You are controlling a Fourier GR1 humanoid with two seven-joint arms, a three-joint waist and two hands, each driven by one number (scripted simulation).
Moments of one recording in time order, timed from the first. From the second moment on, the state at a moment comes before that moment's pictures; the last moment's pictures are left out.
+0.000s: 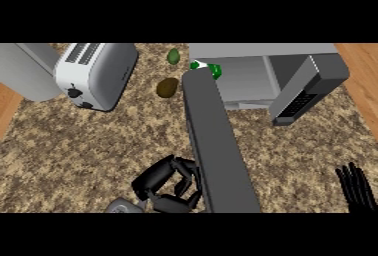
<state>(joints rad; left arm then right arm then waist) -0.13 0.00 -0.41 -1.33 -0.23 -0.34 -0.33 0.20 -0.24 -0.27 -1.10 -0.07 0.40 -0.81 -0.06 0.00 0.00</state>
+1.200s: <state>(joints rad) -0.49 0.03 -0.98 -1.10 0.19 0.38 -0.20 0.37 -0.34 -0.10 -1.78 -0.41 0.59 -0.46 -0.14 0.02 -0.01</state>
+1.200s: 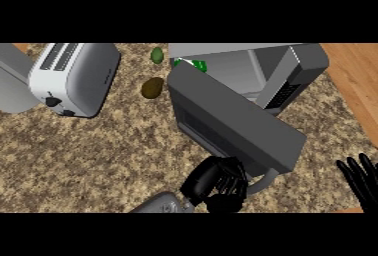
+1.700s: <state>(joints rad) -0.66 0.01 -0.97 -1.05 0.35 0.55 -0.23 0.37 -0.38 -0.08 -1.89 -0.49 0.60 -0.37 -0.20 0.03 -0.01</state>
